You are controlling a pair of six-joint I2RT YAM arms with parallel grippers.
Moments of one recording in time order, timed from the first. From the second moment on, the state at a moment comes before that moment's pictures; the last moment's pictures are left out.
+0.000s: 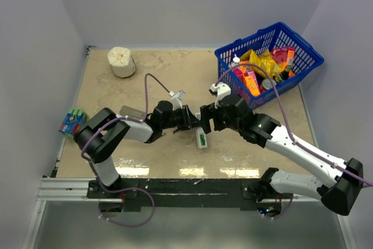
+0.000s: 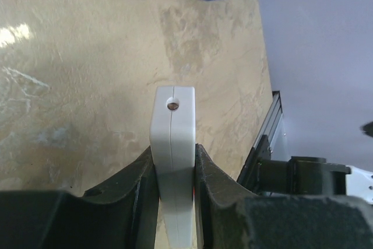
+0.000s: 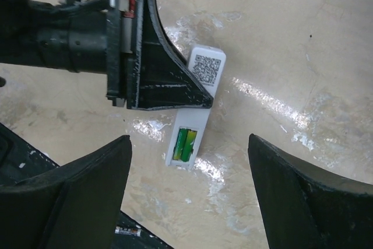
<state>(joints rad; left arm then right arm) -0.69 1.71 0.63 0.74 0.39 -0.94 0.83 1.09 0.95 -0.48 0.14 0.34</state>
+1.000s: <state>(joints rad) -0.62 1.43 0.71 0.04 0.11 -0.76 0.82 1.06 0.90 -0.50 0.14 0.32</state>
